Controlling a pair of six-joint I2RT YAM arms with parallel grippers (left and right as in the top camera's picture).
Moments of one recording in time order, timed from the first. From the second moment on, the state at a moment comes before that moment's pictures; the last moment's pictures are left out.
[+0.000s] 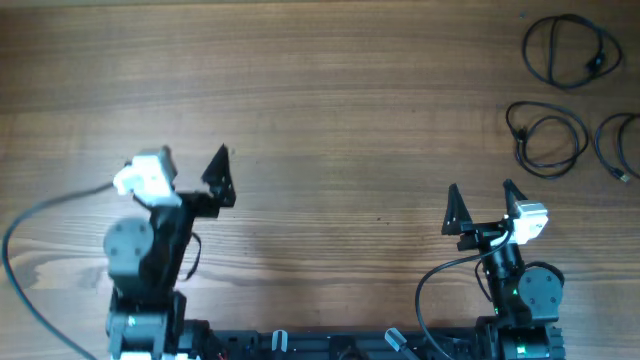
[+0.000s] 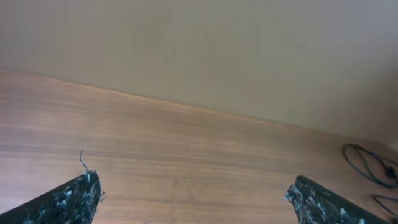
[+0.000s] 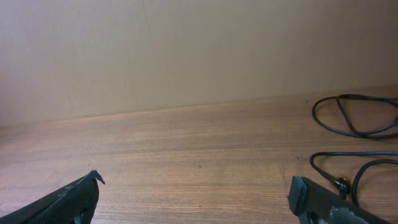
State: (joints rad) left arm -0.01 0.50 0.40 -0.02 0.13 -0.27; right arm 0.03 0.02 0.01 0.00 -0.10 0.17
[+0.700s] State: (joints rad) left arm 0.09 0.05 0.02 0.05 0.14 -0.15; right arm 0.03 0.01 0.01 0.00 -0.10 0.17
